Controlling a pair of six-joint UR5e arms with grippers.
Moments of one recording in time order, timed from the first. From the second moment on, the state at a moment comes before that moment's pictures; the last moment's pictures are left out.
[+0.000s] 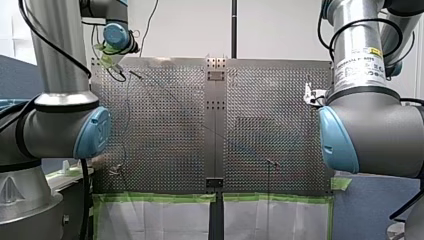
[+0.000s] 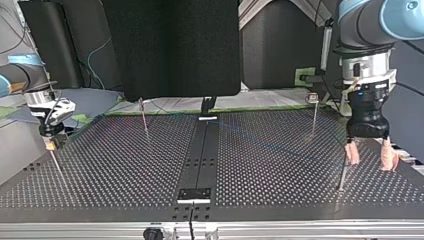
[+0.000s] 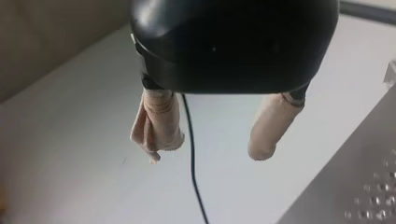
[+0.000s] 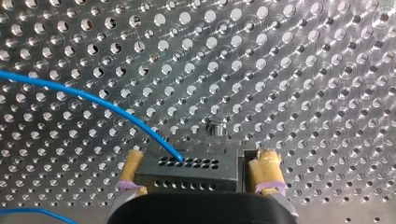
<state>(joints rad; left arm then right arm) 0.07 -1.30 -1.80 -2.96 -1.63 -2.38 1.52 -1.05 1.40 -0.30 1.14 1.63</state>
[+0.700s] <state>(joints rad) 0.03 -1.36 -1.81 -2.94 -1.71 -2.19 1.52 -1.05 1.40 -0.30 1.14 1.63</state>
